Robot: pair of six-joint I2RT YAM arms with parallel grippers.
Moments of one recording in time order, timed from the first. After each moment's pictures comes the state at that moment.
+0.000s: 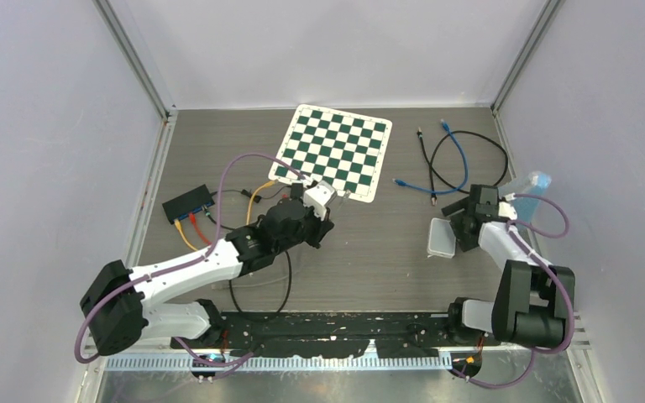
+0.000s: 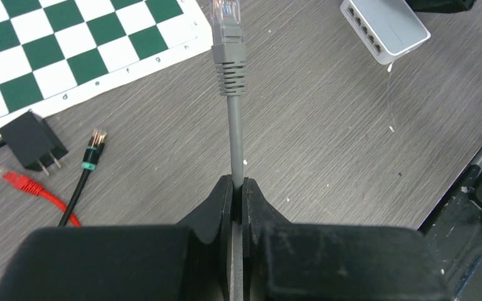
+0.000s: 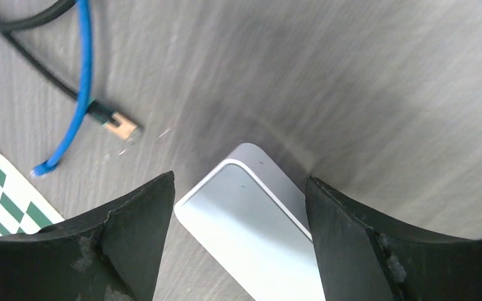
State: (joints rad) left arm -0.94 1.22 0.76 0.03 -0.10 -0.16; right arm -0.20 1.25 0.55 -0.30 0.13 0.98
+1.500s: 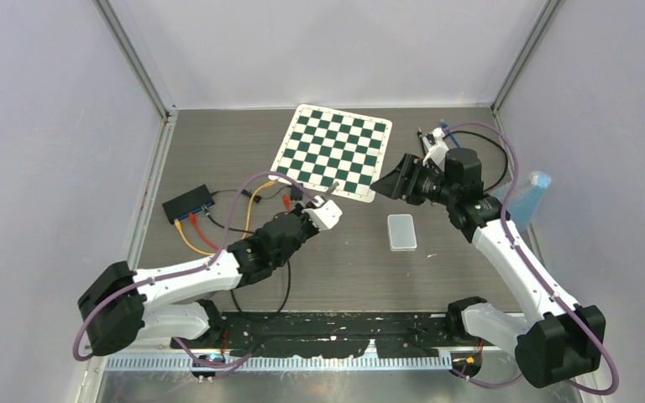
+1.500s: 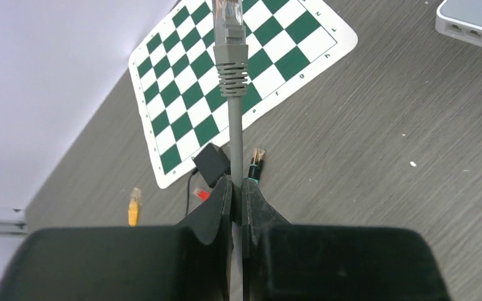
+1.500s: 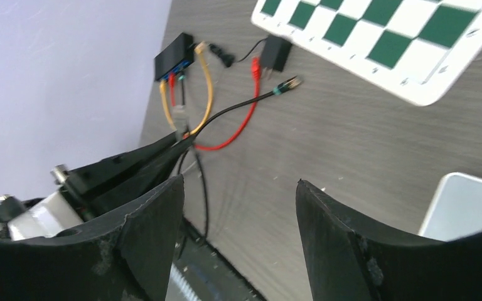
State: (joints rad) left arm -0.98 1.15 0.59 0.27 -0.41 0.39; right arm 0.24 1.07 0.87 -0.23 -0.52 0.61
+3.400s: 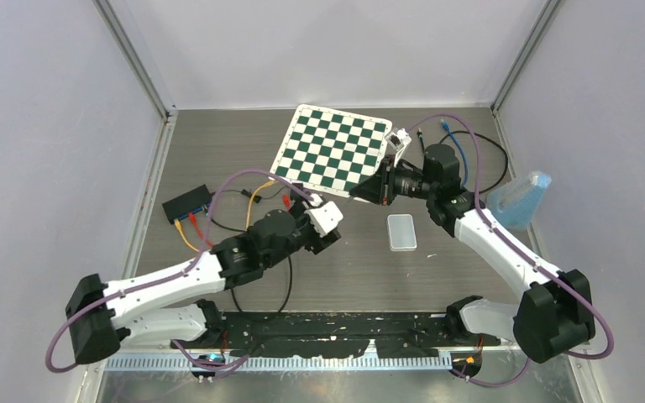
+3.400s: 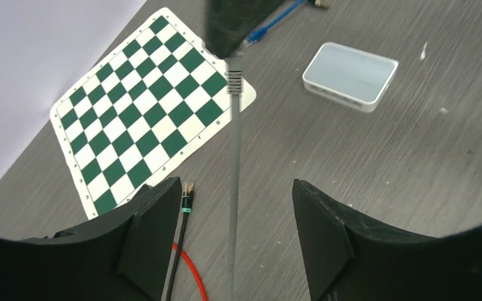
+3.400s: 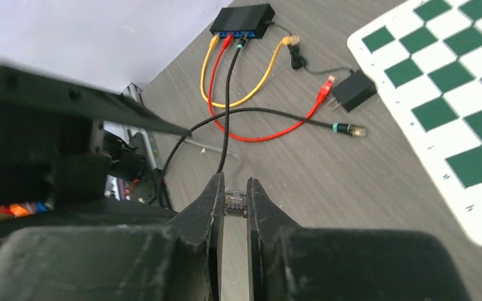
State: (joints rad) left arm -1.07 1.09 0.73 0.08 -0.27 0.30; right arm 0.37 1.23 0.87 0.07 -0.79 0.39
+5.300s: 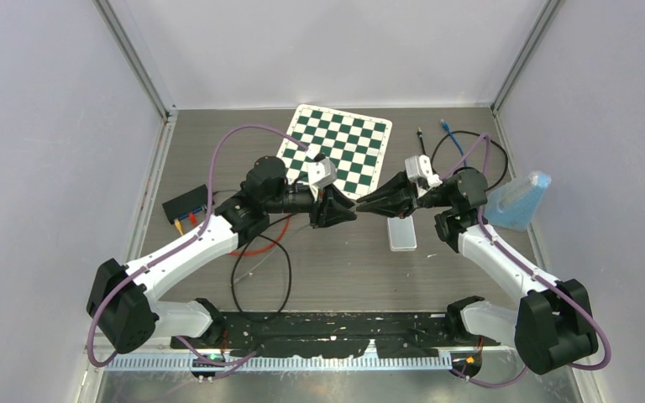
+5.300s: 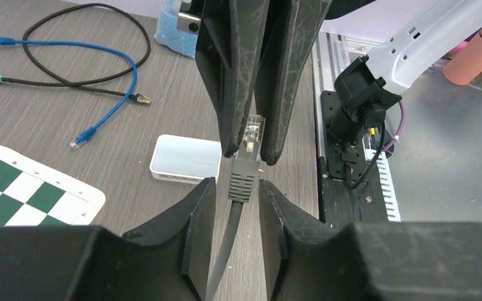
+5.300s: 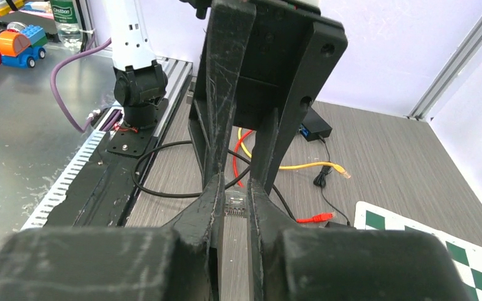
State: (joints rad) left arm -0.74 1.27 0.96 0.13 0.75 0.00; right arm 0.31 1.14 0.66 0.95 -1.32 0.23
